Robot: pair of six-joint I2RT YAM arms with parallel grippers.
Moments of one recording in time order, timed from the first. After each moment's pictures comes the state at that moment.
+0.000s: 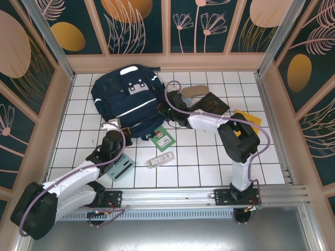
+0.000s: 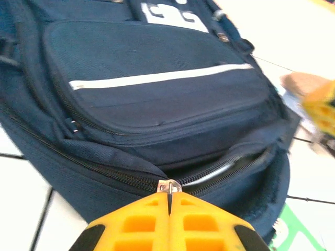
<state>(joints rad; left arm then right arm) -0.54 0.97 0.29 0.20 -0.34 -0.61 0.71 1.91 1.25 0.03 0.00 1.07</state>
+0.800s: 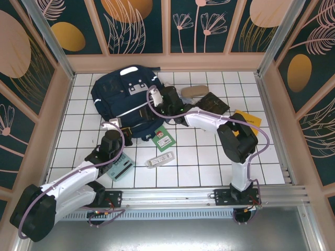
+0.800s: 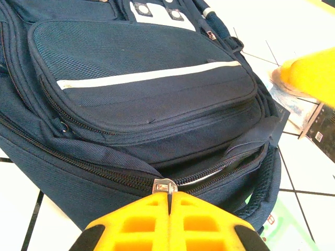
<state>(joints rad) -0.54 0.95 0.30 0.19 -0.26 -0.58 0.76 1.94 1.35 0.06 -0.40 0.23</state>
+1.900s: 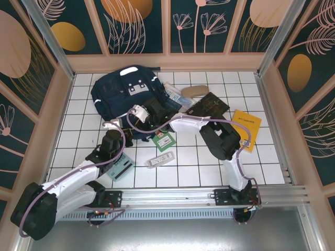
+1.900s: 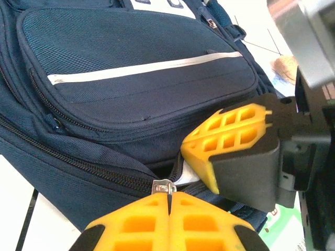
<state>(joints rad) -0.54 0.97 0.30 0.18 -0.24 -0.58 0.88 2.11 1.46 -0.07 -0.28 -0.18</state>
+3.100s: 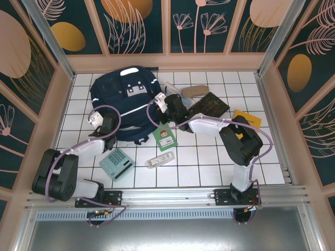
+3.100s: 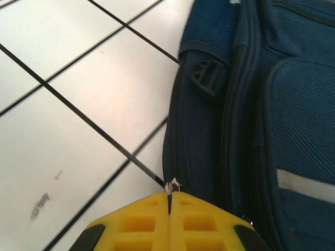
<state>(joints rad) -0.26 1.40 0.57 -0.04 -0.61 -0.81 0.76 1.87 1.18 0.12 0.03 -0.12</state>
